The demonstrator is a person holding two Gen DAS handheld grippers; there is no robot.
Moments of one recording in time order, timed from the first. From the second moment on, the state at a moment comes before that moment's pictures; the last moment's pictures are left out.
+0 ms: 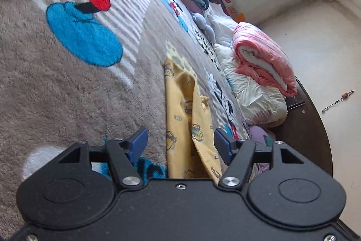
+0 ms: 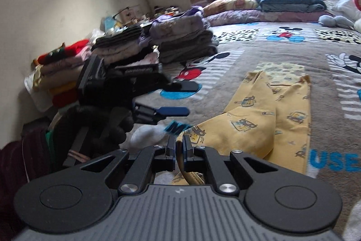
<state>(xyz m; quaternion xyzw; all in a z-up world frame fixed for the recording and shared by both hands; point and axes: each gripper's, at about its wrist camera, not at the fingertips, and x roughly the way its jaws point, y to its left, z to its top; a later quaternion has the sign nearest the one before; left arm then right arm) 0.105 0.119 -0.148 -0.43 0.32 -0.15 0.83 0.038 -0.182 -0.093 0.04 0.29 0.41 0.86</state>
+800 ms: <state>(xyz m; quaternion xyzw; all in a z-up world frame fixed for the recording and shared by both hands) 0.119 0.112 -0.143 -0.39 0.31 -0.16 0.85 0.026 -0.178 -0.096 -0.04 0.31 0.39 0.87</state>
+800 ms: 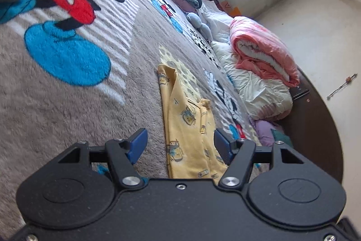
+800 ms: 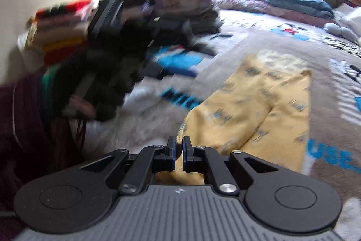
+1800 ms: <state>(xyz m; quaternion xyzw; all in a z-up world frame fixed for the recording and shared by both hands) 0.119 0.131 -0.145 -0.43 0.29 -0.16 0.84 0.172 -0.294 0.001 0.01 0.30 0.30 0.90</state>
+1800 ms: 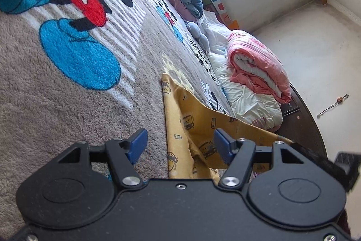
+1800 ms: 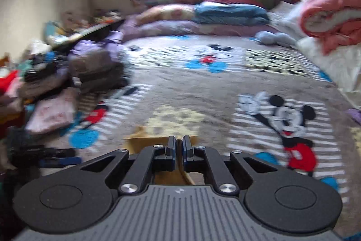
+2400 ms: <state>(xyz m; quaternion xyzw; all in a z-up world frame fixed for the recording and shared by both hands) 0.122 0.127 -0.149 -0.43 0.30 -0.16 0.83 0.055 -0.176 -0.075 -0.14 0.30 0.45 0.83</state>
